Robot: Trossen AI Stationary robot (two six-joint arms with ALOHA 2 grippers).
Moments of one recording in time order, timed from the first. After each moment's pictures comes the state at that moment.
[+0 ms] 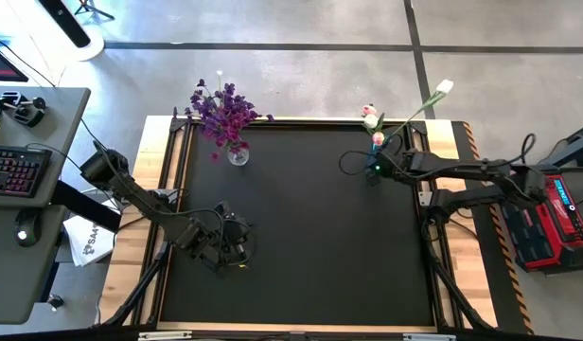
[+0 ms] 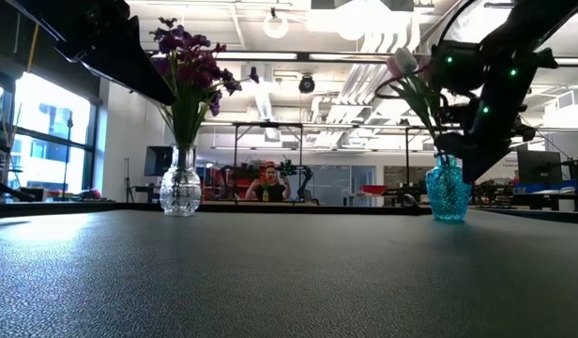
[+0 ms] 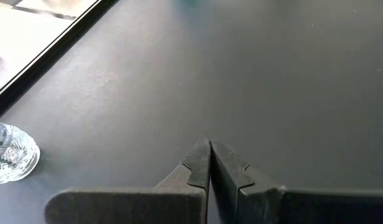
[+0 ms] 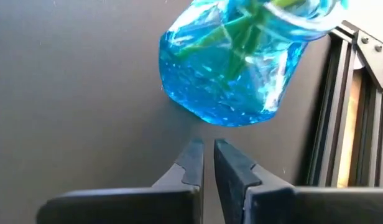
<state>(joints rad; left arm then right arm) -0.62 1.48 0.91 -0.58 -0.88 -0.79 -0.39 1.12 0.58 -0.70 0.56 0.61</state>
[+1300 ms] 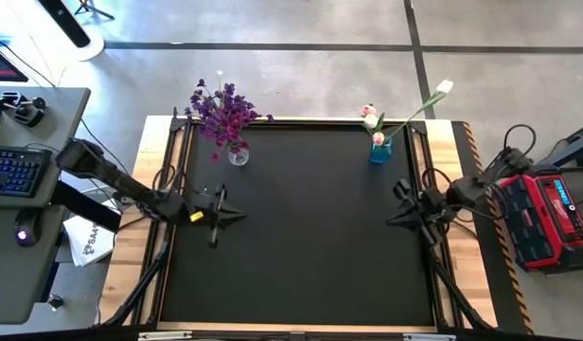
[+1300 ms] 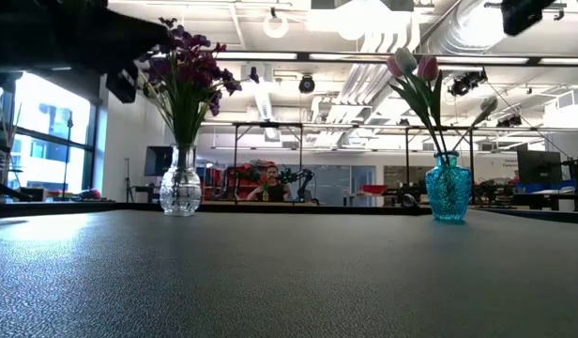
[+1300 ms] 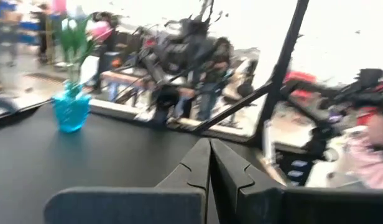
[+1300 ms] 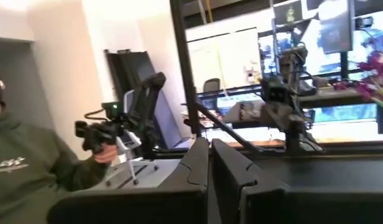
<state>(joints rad) -0.41 1.06 0.09 1.09 -0.41 -0.18 0.53 0.30 0.27 0.24 0.19 0.12</state>
